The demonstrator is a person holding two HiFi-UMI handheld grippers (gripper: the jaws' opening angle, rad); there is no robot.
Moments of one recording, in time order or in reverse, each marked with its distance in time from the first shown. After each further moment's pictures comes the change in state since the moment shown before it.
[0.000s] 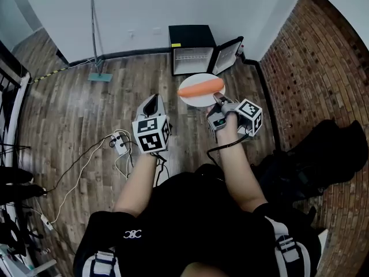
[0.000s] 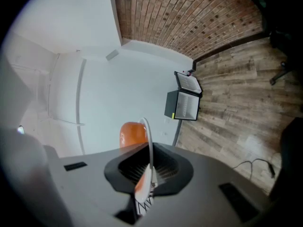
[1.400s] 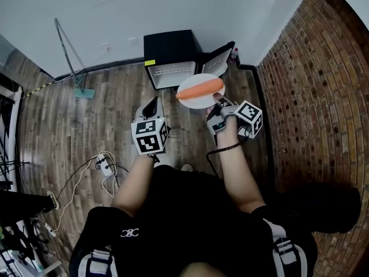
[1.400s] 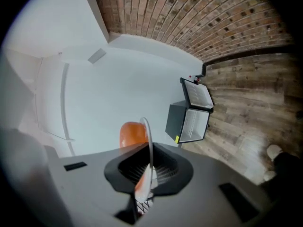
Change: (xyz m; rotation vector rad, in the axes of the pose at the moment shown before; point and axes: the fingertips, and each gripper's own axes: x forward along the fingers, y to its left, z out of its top) left arm 0.351 -0.160 0.025 0.045 0.132 -0.002; right arm 0.184 -0.004 0.330 0.011 0.033 -0.011
